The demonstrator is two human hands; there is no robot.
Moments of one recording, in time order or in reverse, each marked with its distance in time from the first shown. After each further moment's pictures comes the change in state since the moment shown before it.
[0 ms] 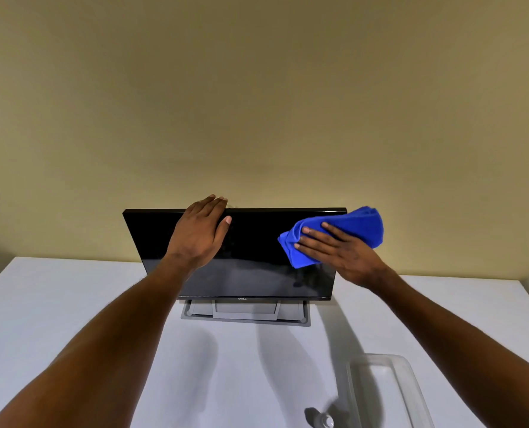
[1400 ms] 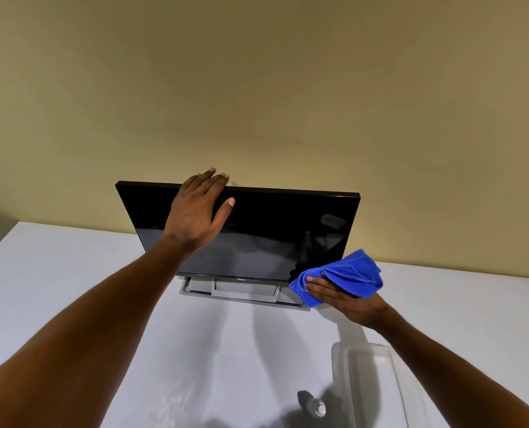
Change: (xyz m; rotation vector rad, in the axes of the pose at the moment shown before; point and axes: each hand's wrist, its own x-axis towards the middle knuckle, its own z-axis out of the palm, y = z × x) left_hand -0.001 -0.004 0.017 -0.006 0.142 0.003; right_hand -0.084 -0.089 0.063 0.356 -0.091 0.048
